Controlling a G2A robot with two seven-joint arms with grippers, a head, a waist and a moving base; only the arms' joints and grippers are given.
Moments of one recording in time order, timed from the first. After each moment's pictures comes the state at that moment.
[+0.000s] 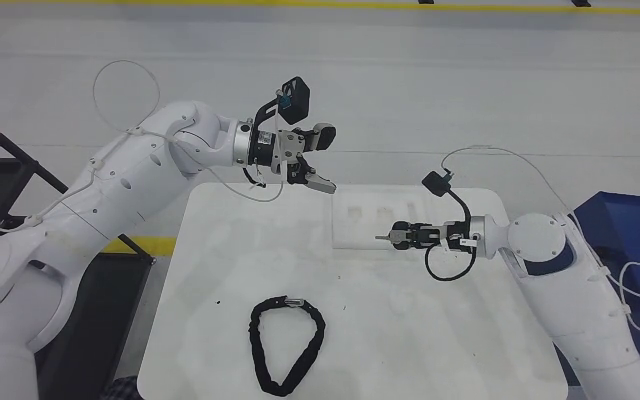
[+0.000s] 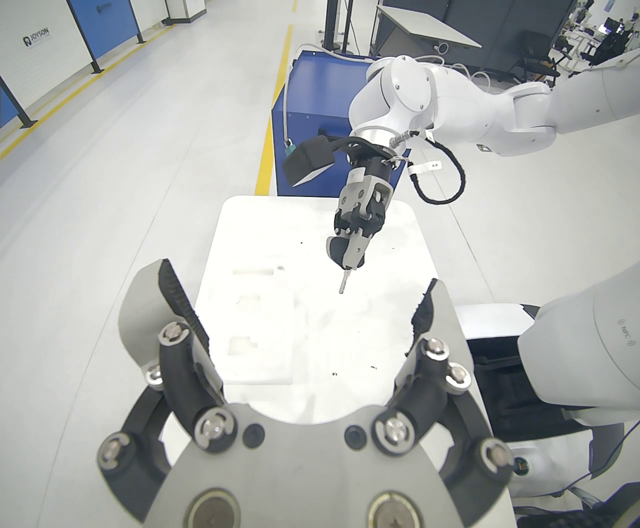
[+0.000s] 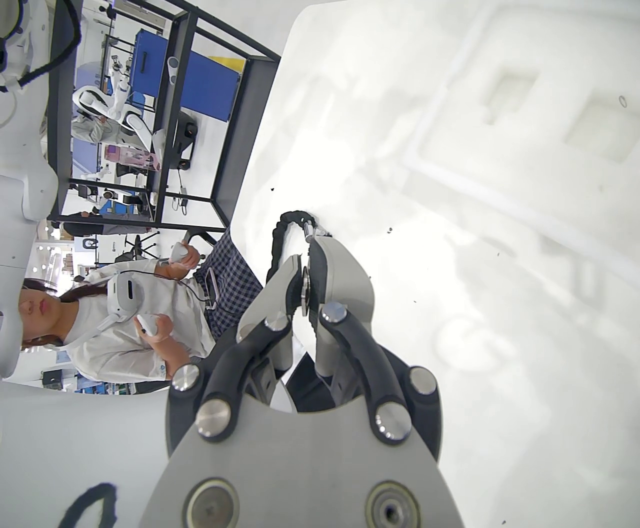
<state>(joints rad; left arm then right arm) 0.08 -0.88 -0.17 -1.22 0.15 -1.01 -0.27 -1.02 -1.02 1.18 -1.56 0.00 -0.10 1.17</state>
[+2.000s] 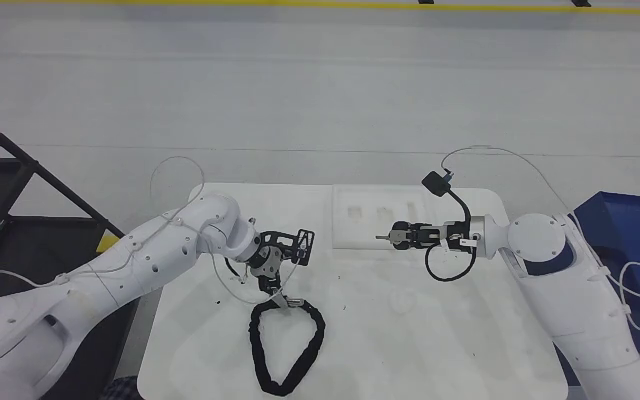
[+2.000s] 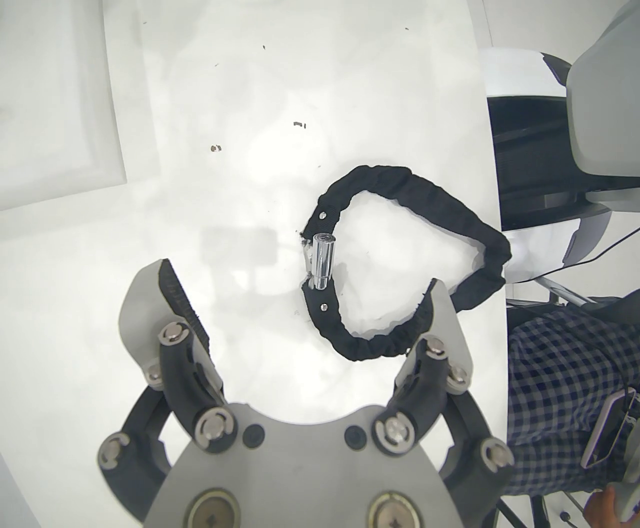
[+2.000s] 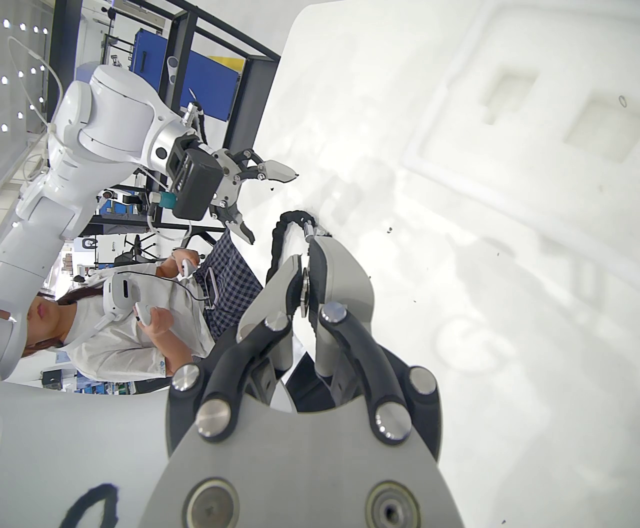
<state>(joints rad) 0.42 -0.78 -0.17 -1.43 0.57 -1.01 -0.64 -1.02 -1.02 1.18 -1.56 0.00 -0.10 1.17</state>
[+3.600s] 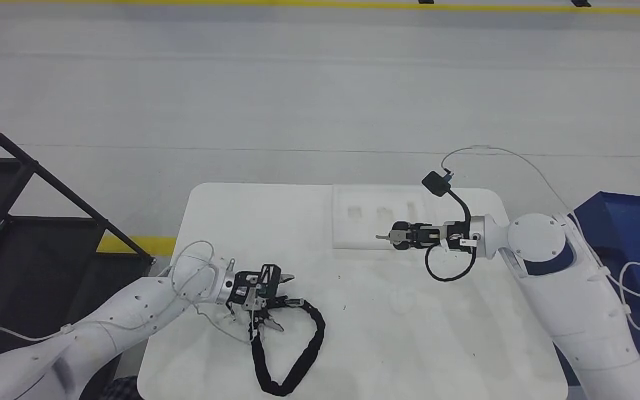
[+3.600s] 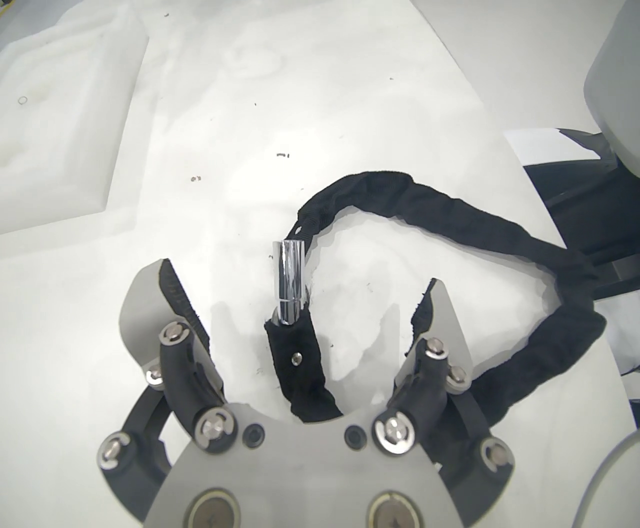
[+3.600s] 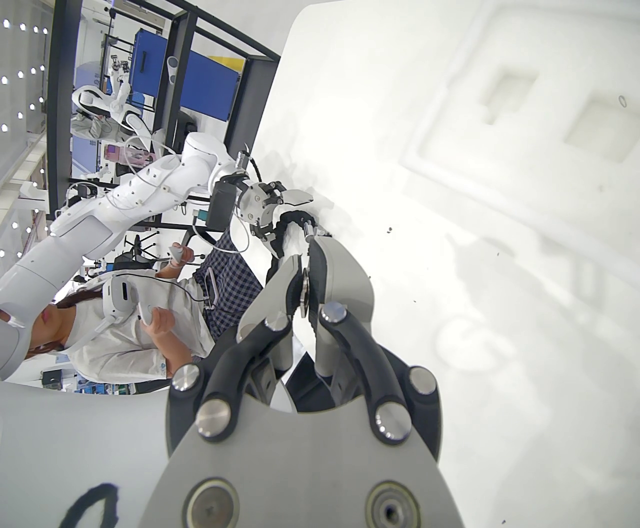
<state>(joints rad) 0.80 -0.76 -0.30 -1.17 1.53 -0.84 0.64 -1.02 -1.02 1.18 -1.56 0.00 -0.10 1.17</state>
